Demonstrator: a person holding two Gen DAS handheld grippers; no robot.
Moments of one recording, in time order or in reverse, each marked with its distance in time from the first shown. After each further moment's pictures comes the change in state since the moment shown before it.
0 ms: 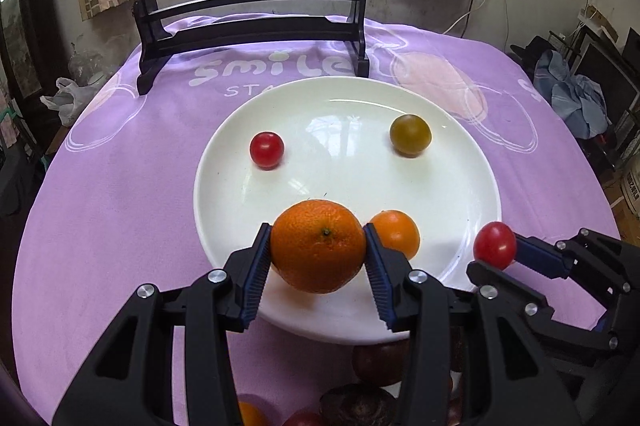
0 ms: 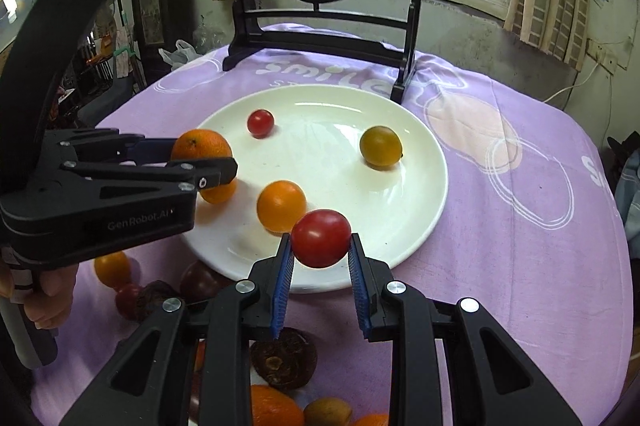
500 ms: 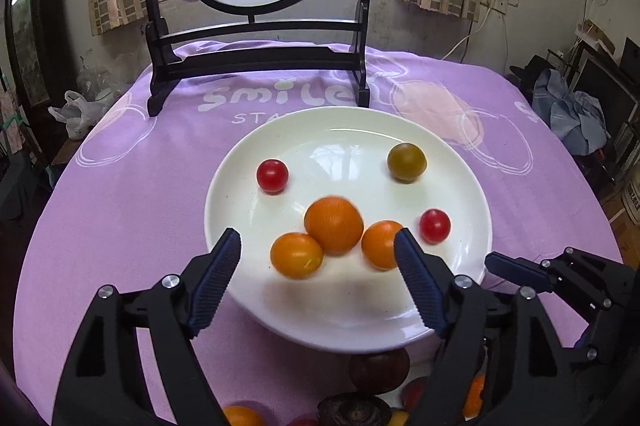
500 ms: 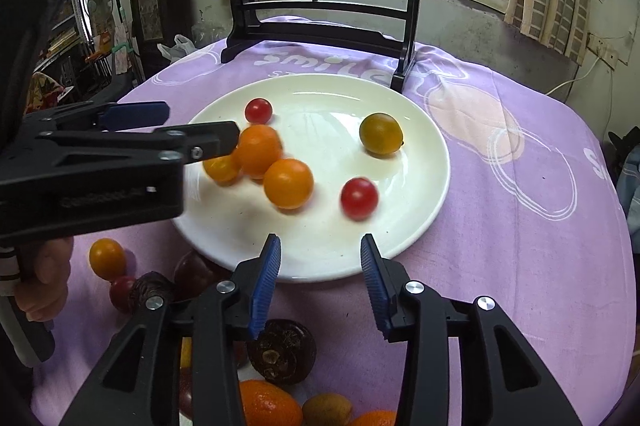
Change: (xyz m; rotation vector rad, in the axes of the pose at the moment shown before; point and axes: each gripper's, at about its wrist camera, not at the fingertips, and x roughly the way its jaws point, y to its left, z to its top) left arm -0.025 0.002 -0.003 -0.016 -0.105 0.014; right arm -0.001 0.001 -0.008 0.001 0.013 0.003
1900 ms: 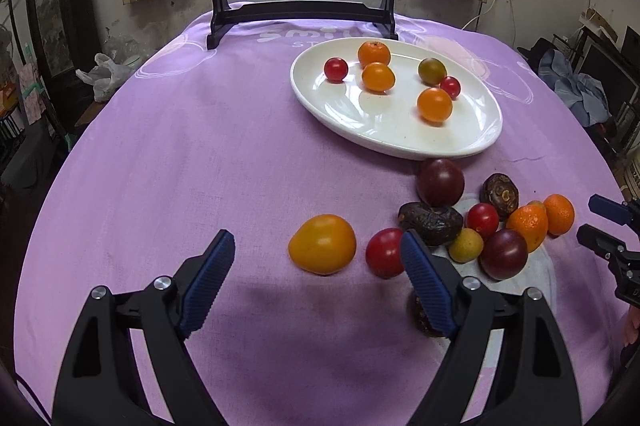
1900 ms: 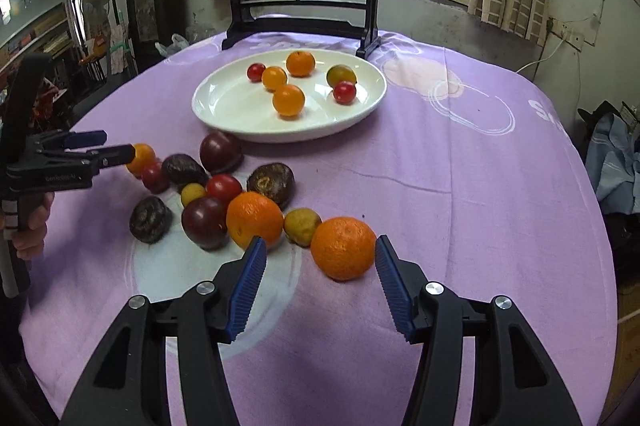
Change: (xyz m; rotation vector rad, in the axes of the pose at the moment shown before) left arm -0.060 0.050 -0.114 -0.021 0.060 0.037; right arm -0.085 -0.014 -0.100 0.022 0.002 -0.052
